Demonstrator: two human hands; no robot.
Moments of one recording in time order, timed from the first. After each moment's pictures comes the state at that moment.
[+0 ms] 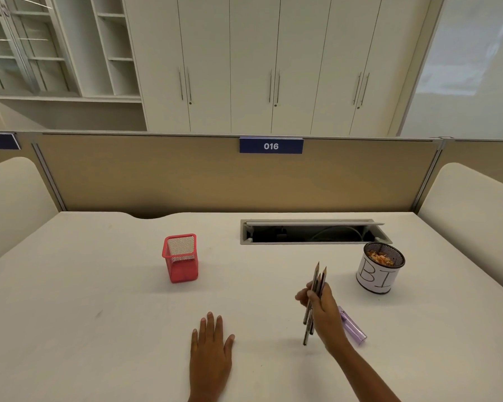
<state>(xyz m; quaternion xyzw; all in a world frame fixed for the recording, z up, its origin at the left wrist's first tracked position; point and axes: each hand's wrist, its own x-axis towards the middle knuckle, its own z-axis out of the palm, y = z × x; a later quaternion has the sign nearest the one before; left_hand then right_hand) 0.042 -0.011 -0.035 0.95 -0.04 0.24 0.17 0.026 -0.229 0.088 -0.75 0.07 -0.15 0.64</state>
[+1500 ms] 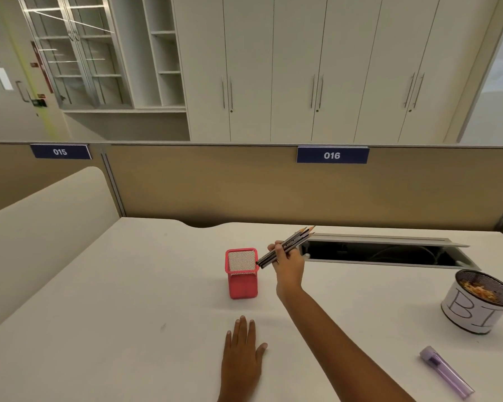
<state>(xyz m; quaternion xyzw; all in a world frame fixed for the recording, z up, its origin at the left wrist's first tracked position) 0.100 0.065 -0.037 0.95 -0.07 0.29 0.11 0.155 -0.032 0.154 -0.54 0.14 -0.12 0.82</state>
